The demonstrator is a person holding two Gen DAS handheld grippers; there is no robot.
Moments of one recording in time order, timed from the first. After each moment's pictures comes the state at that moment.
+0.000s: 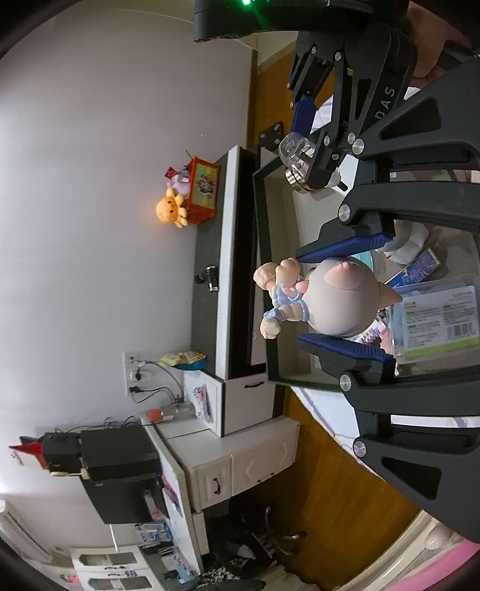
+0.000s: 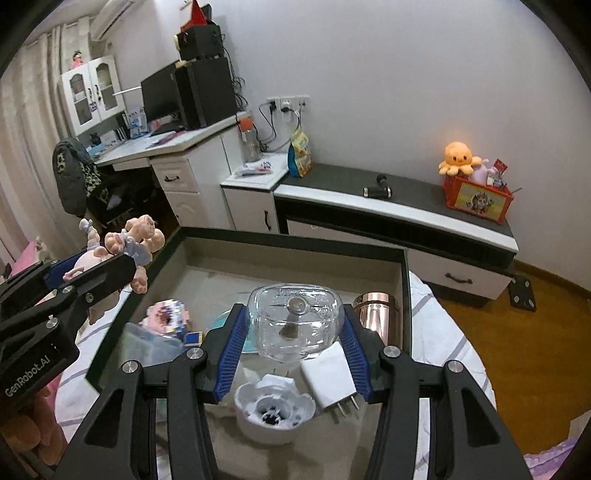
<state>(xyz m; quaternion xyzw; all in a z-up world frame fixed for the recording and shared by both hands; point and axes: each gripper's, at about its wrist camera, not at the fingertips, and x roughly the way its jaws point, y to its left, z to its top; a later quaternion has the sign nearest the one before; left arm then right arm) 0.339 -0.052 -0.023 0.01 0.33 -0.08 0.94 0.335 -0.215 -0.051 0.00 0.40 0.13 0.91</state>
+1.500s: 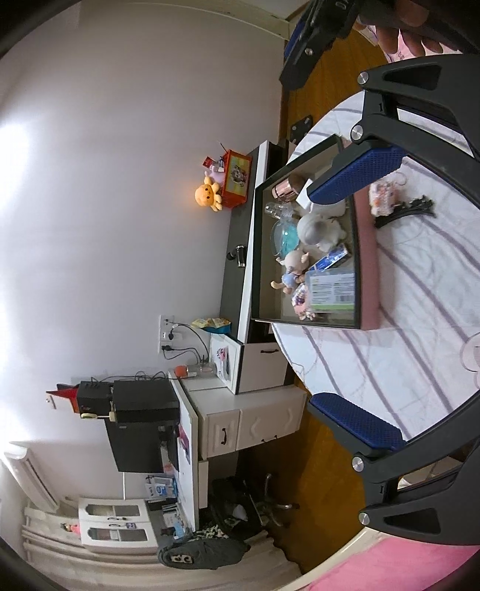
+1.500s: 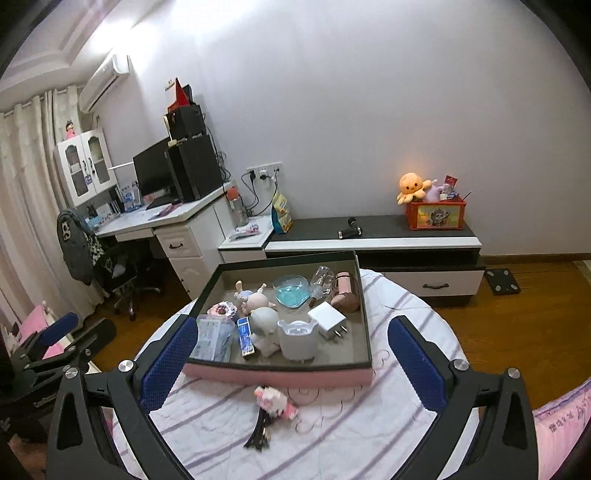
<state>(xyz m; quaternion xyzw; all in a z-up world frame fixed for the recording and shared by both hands) 0.142 -0.003 0.025 -0.02 0.25 -0.03 0.97 0.139 -0.237 0.028 0.08 0.27 0.07 0.96</state>
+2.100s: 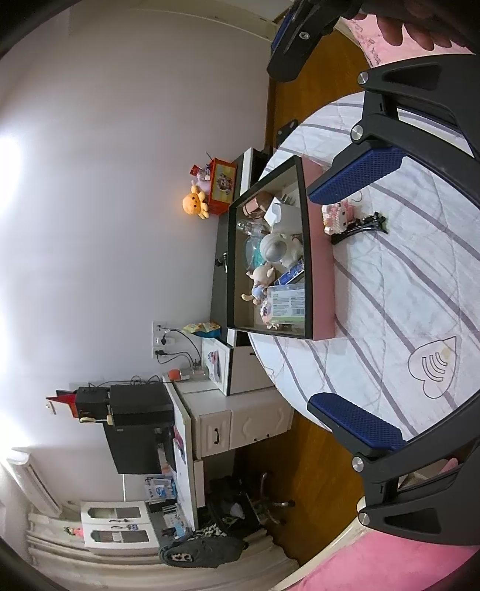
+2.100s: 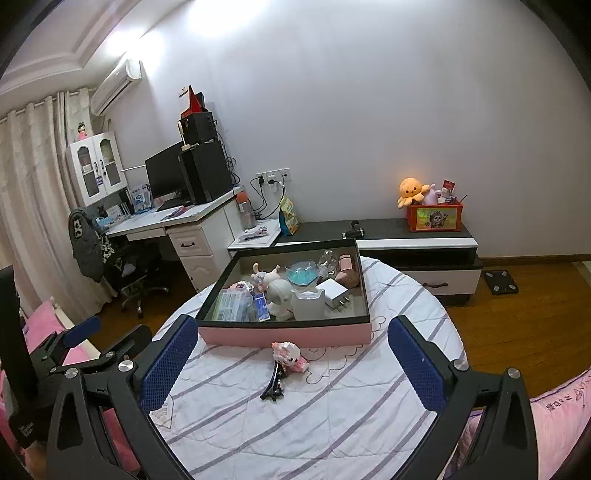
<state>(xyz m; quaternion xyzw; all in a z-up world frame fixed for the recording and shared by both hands) 0.085 -0.023 0.008 -0.01 0.26 -0.03 0.97 0.069 -0.232 0.027 0.08 0.26 0.08 0.96</state>
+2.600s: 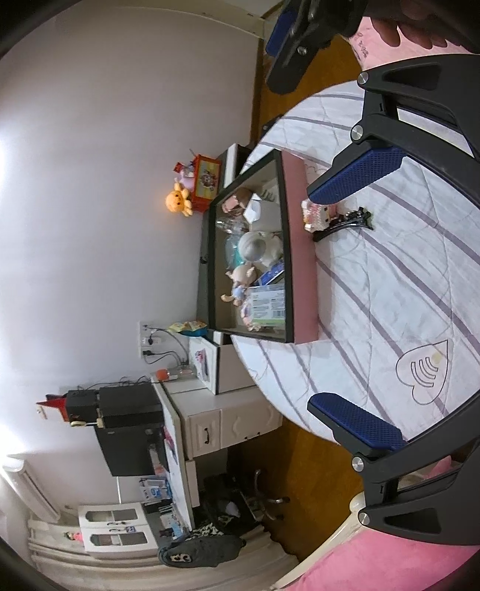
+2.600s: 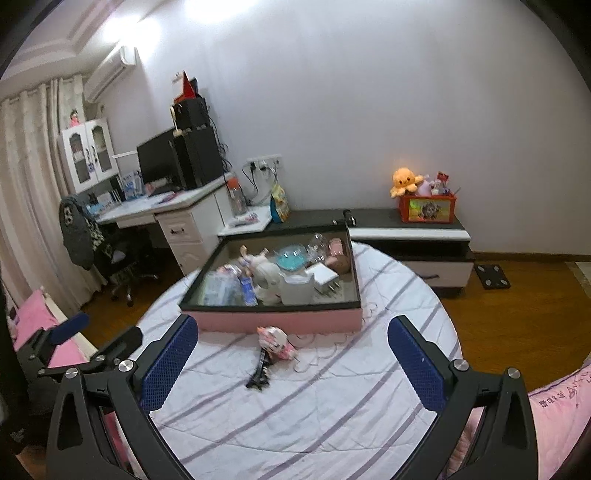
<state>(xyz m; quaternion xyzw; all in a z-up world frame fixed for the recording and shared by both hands) 0.095 -0.036 -0.014 0.01 0.29 -0.03 0.96 0.087 -0.234 -0.001 0.06 0.30 0.07 0.95</state>
